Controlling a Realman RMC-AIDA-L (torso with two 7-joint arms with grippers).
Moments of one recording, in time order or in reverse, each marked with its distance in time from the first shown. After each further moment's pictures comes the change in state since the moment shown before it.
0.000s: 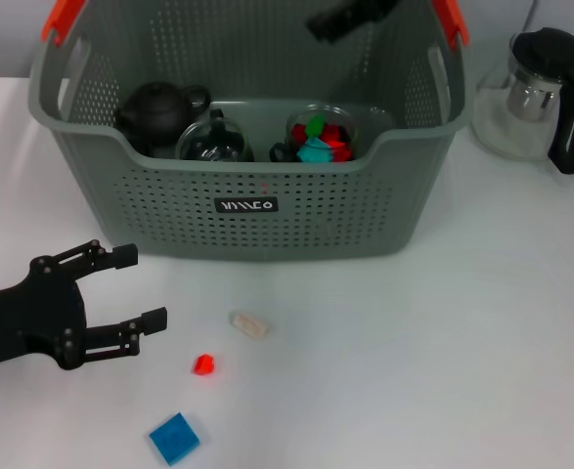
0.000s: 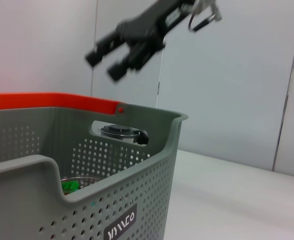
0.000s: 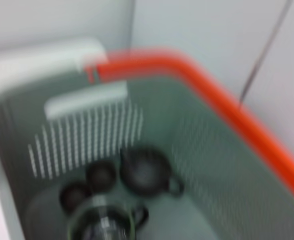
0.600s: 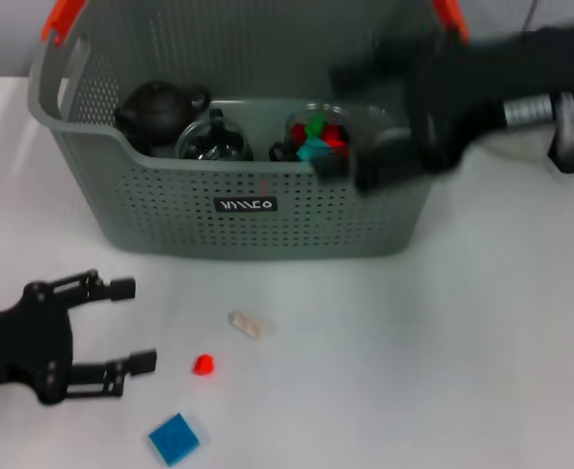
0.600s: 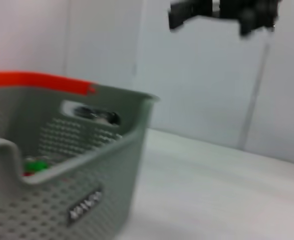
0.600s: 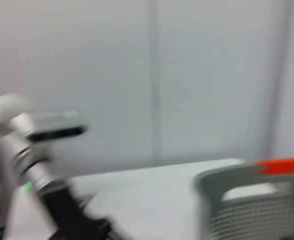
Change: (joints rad) left arm 0.006 0.000 0.011 0.091 0.073 0.086 -0.056; right arm -0.470 0.026 -0.027 -0.328 0.637 -0.283 -0.268
